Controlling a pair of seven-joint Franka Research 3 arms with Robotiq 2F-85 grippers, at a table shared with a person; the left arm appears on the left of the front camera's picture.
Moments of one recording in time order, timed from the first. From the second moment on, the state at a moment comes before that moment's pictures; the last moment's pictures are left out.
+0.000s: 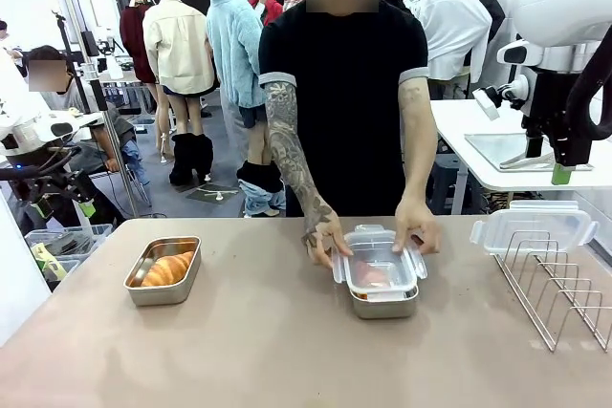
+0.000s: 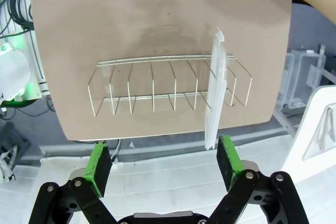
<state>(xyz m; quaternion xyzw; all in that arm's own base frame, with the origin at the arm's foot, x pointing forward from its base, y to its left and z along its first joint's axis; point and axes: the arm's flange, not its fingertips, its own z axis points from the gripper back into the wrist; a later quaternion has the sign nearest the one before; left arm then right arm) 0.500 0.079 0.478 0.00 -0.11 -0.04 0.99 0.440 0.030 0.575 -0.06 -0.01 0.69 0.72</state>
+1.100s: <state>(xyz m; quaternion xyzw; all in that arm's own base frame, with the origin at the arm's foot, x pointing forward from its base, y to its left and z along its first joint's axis) 0.500 0.079 0.478 0.00 -0.11 -0.04 0.99 0.440 0.030 0.575 -0.06 -0.01 0.69 0.72</state>
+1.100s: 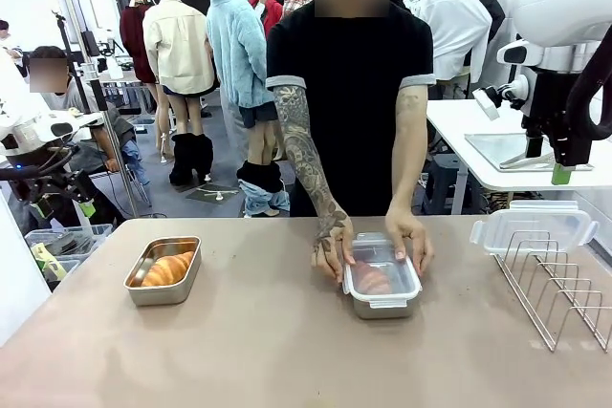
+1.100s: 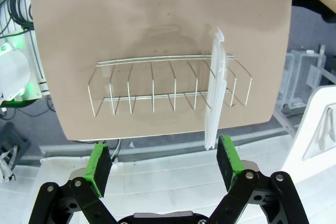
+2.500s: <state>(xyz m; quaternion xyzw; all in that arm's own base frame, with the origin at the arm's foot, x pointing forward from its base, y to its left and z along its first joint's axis) 0.500 0.079 0.478 0.00 -0.11 -0.04 0.99 0.440 0.030 0.575 -0.06 -0.01 0.69 0.72</state>
